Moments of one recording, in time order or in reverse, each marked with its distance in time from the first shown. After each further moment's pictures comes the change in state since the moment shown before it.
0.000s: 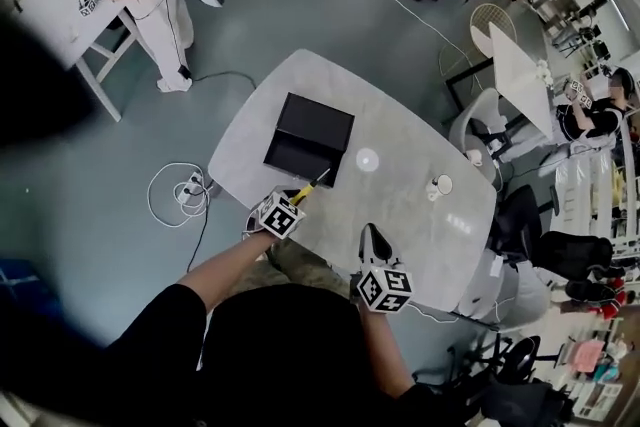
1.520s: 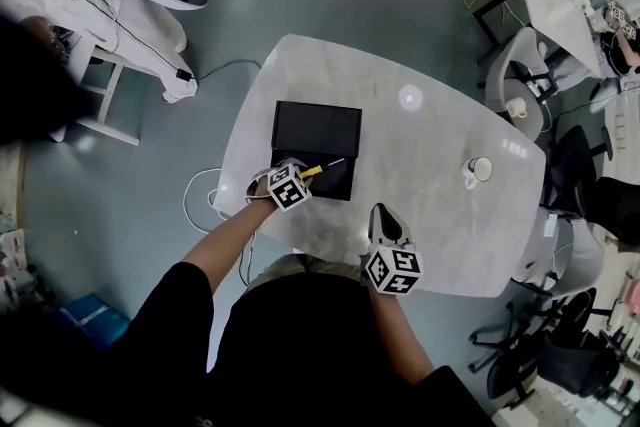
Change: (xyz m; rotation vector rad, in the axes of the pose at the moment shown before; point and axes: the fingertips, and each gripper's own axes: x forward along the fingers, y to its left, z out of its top) left arm 0.101 0.110 0.011 0.433 0.396 -0.190; right arm 0.142 -0.056 -0.015 0.226 0.098 -0.087
